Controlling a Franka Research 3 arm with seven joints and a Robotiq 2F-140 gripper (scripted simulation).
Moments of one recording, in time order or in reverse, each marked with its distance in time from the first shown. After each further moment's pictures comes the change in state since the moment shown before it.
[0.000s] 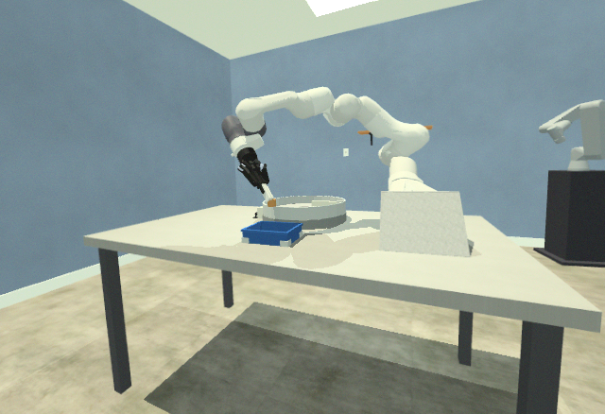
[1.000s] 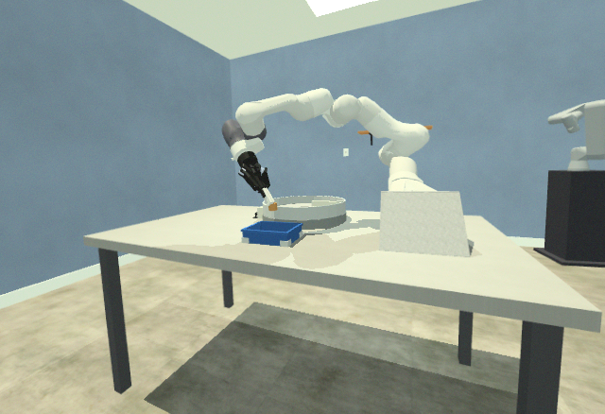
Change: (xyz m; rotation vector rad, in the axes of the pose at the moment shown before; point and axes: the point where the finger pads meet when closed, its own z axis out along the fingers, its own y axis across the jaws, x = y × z) arm -0.008 -0.002 0.013 0.007 0.005 0.012
